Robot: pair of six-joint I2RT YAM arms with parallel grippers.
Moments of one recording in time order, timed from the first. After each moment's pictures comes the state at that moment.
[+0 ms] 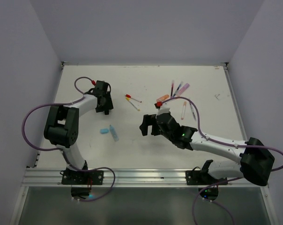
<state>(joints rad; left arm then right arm) -0.23 1.78 1.09 -0.36 -0.16 -0.46 0.97 1.25 0.71 -0.02 0.31 0.63</state>
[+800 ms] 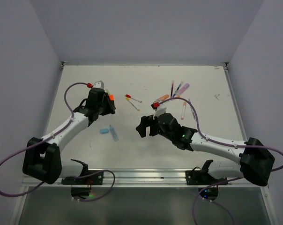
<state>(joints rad) -0.30 1.38 0.85 -0.27 -0.05 -0.58 0.97 1.24 0.68 0.08 0.21 0.54</state>
